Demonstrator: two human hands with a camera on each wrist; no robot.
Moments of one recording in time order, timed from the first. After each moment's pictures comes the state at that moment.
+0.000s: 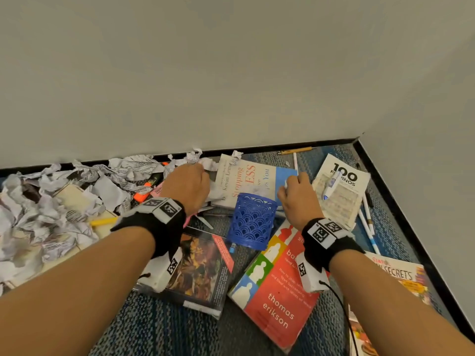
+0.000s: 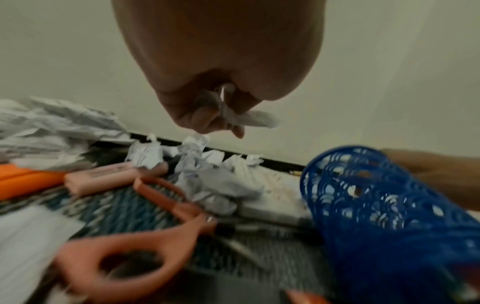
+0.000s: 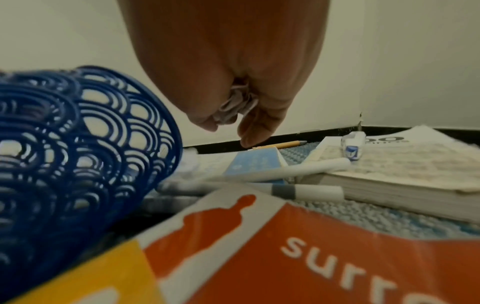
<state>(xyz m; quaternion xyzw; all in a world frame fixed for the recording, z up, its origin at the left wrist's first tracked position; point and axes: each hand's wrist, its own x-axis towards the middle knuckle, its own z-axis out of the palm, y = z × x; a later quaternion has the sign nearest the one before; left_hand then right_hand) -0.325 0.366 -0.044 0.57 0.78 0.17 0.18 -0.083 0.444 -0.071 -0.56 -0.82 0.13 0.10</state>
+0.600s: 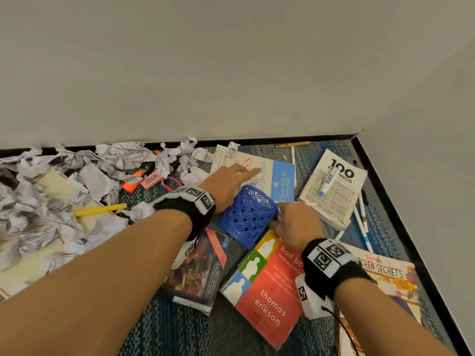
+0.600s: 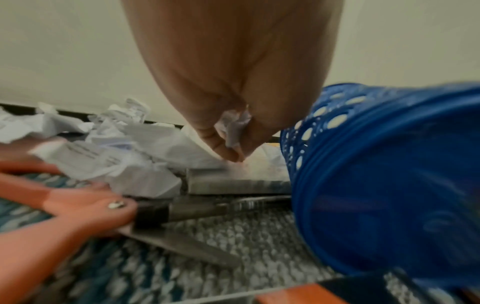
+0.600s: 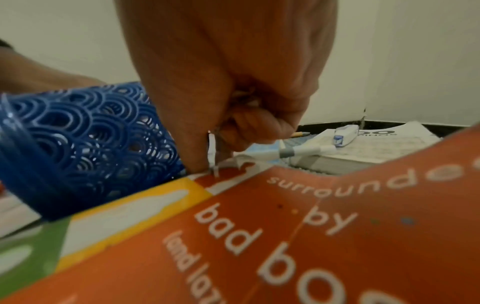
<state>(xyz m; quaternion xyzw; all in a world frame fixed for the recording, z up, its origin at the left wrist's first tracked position) -0.279 0.401 -0.080 0.75 0.60 0.09 0.27 -0.074 0.398 -0.057 -0.56 -0.81 0.15 -0.09</state>
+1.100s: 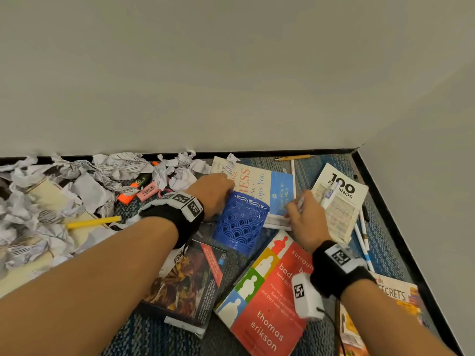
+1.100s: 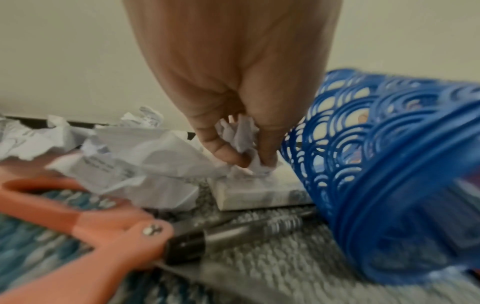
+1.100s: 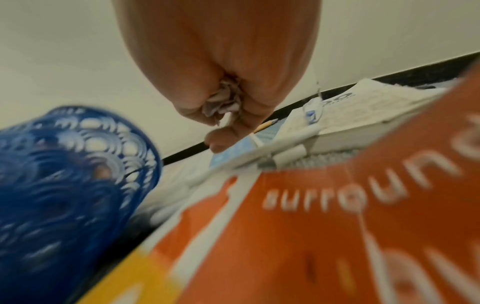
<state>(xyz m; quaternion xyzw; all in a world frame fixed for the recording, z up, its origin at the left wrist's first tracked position) -0.295 0.415 -0.076 0.73 0.64 0.04 0.23 -0.060 0.435 -0.068 -0.62 -0.70 0.30 0.19</state>
